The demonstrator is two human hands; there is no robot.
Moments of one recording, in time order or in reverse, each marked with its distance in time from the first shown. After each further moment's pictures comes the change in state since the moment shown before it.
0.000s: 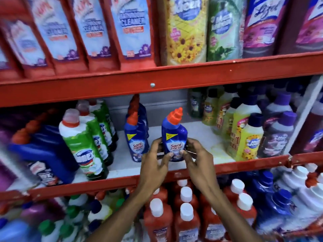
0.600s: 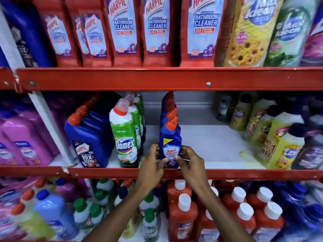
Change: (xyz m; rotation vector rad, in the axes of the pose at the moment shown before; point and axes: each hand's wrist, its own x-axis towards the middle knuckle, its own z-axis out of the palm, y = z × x) left_hand -0.023 -0.062 -0.096 0.177 0.025 -0.073; right_hand -0.017 -0.008 0.107 -0.035 -0.182 0.031
